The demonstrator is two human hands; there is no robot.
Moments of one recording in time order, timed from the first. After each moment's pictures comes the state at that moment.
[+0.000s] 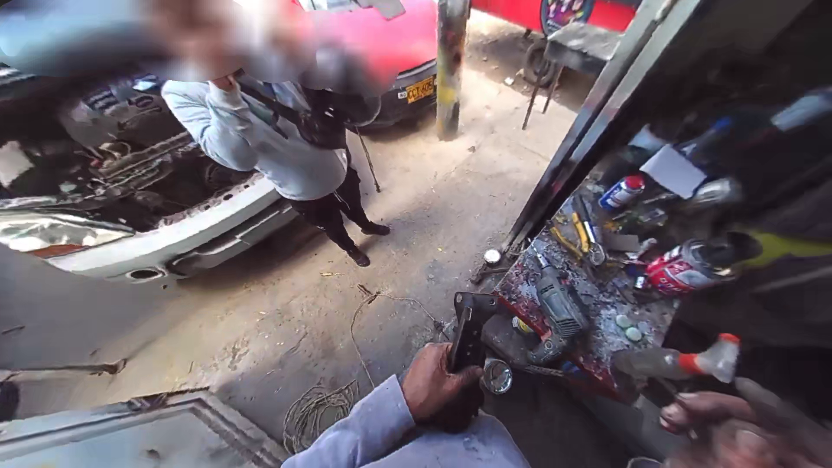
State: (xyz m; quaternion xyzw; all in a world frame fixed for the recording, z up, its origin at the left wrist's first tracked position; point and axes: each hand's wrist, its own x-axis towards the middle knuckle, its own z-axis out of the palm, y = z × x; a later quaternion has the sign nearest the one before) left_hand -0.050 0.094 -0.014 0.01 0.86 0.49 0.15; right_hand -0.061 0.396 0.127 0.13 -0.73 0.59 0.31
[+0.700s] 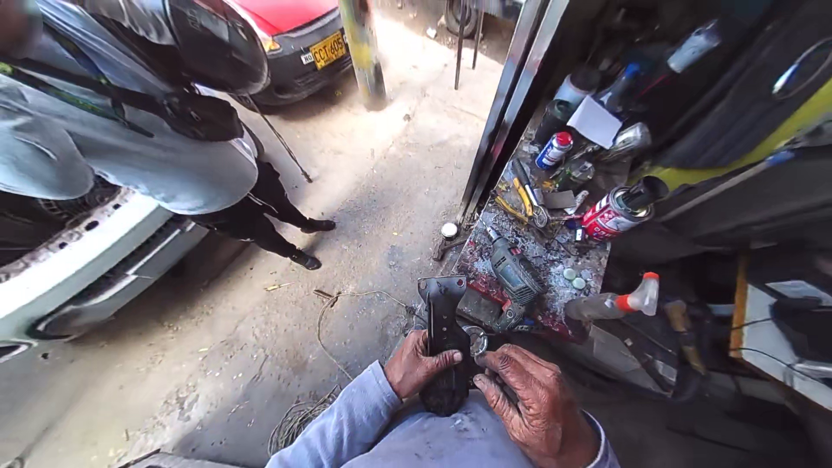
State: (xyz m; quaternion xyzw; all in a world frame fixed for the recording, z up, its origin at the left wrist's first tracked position) left_hand -0.087 0.105 -0.035 0.11 0.67 0.71 0.21; right_hand -0.063 0.338 0.078 0.24 -0.89 0.39 0.05
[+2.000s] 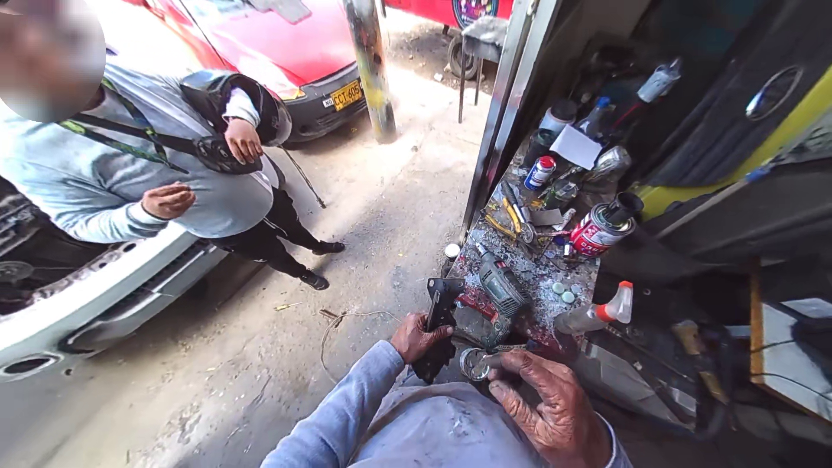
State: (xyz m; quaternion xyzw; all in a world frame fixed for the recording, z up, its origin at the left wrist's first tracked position) left_hand -0.144 0.126 -0.077 0.07 0.82 0.52 0.22; right_hand -0.067 0.395 0.082 0.27 -0.81 0.52 0.06
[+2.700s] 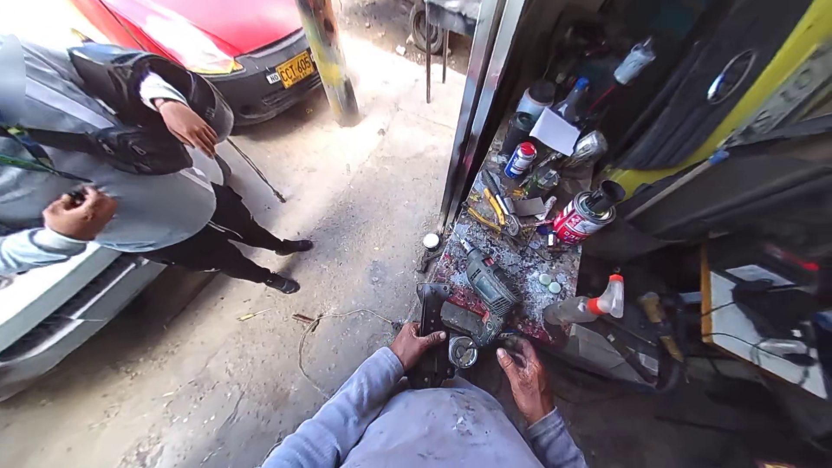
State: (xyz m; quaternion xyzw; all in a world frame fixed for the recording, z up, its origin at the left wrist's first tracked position) left_hand -0.150 0.135 -0.139 -0.03 0.71 0.61 0.34; right_hand -0.047 0.405 -0.071 -0.22 -0.83 0.51 -0.01
